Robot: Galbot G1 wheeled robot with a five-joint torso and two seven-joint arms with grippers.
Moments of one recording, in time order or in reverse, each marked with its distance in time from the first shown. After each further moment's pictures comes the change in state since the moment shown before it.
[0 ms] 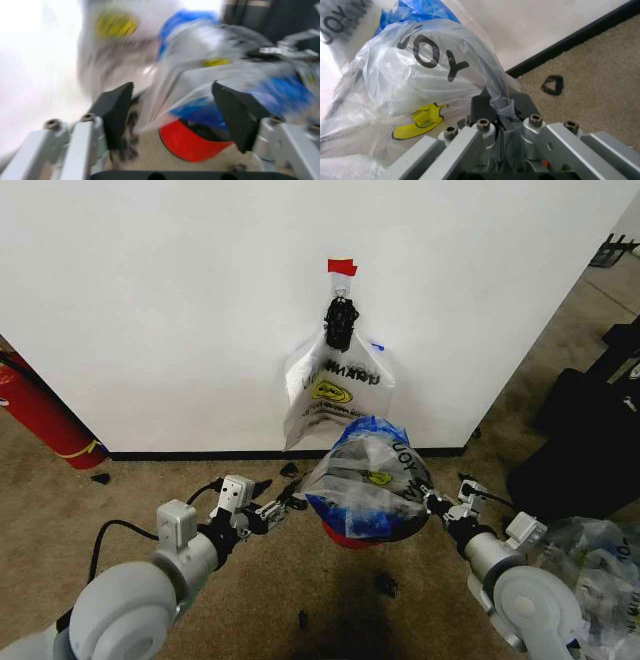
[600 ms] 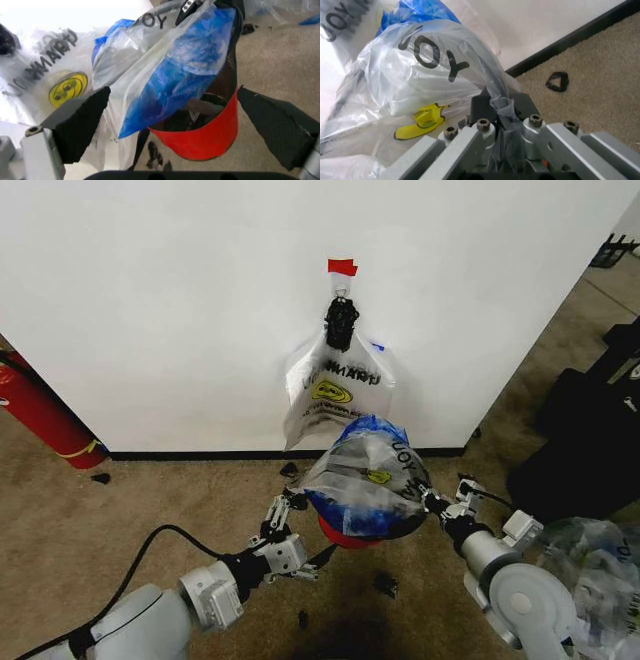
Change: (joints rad) left arm -0.079 0.052 0.210 0.170 0.635 -0.257 0.246; right arm 0.009 0.028 -0.025 0.005 -0.016 -0.006 0.014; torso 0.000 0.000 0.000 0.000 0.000
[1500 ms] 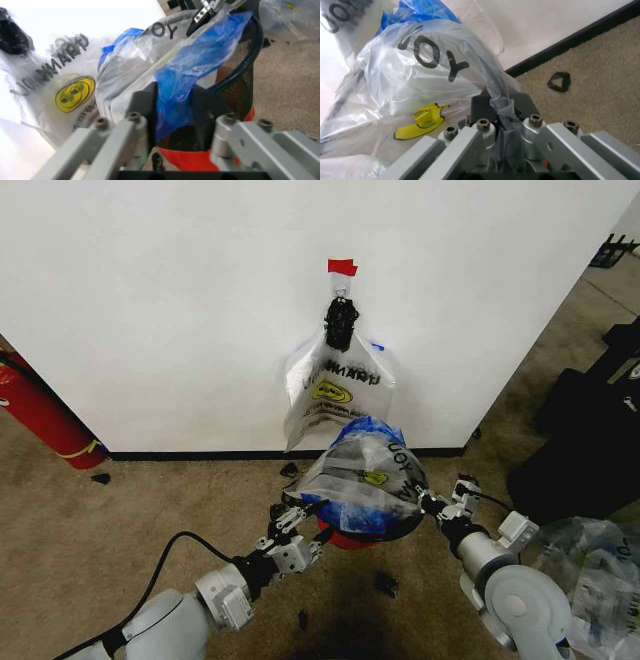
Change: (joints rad) left arm -0.003 -0.074 0.049 0.071 0.044 -0.092 -0.075; right arm -0.006 -0.001 -0.021 0.008 -0.039 0.005 -0.008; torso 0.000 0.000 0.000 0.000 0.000
